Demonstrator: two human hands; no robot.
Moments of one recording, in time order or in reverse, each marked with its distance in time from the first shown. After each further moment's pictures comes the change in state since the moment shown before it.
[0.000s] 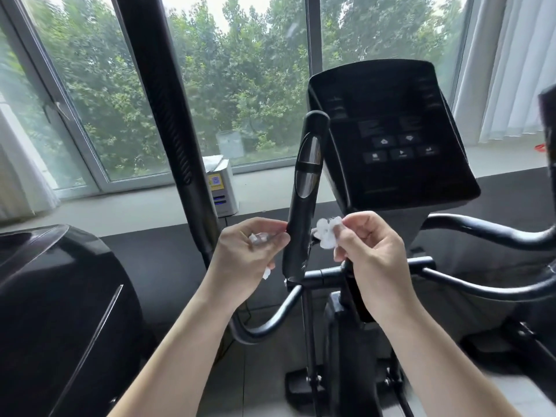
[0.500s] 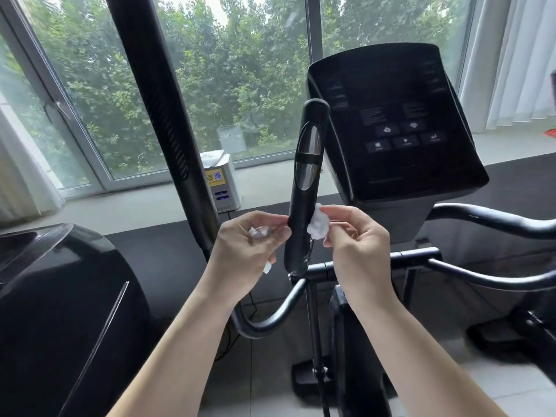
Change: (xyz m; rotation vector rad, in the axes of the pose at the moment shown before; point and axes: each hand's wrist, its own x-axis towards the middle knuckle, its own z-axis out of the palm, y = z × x) left_hand 0.002 -0.001 -0.002 0.017 -0.020 0.027; right_hand 0.000 0.011 0.028 -0.055 0.119 -0.003
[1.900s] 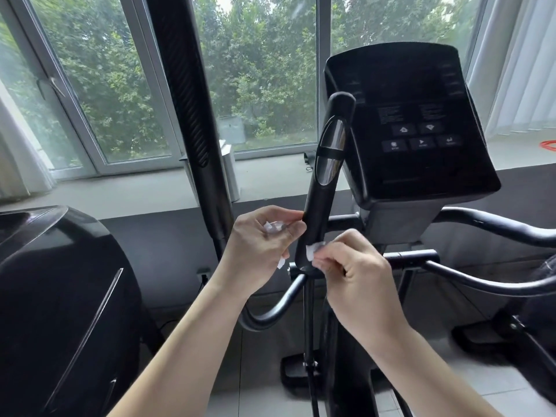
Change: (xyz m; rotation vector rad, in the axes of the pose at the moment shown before) left_hand 0.001 -0.008 -0.002 -0.053 -0.020 0.005; right_hand -0.026 0.030 -0.007 -0.672 -0.168 -0.587
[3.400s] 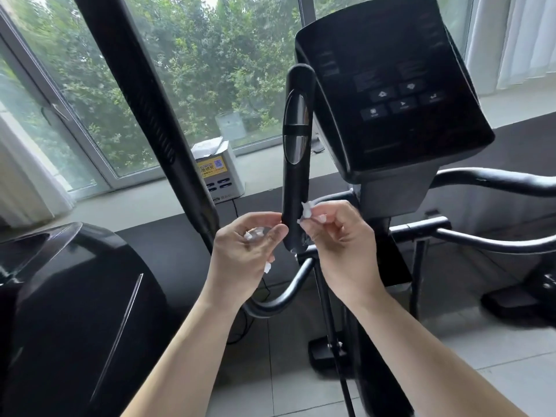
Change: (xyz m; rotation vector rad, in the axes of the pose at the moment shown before) left_hand -0.022 -0.020 0.008 0.040 0.088 0.013; right_hand 0.003 0.016 0.022 0.699 0.180 0.248
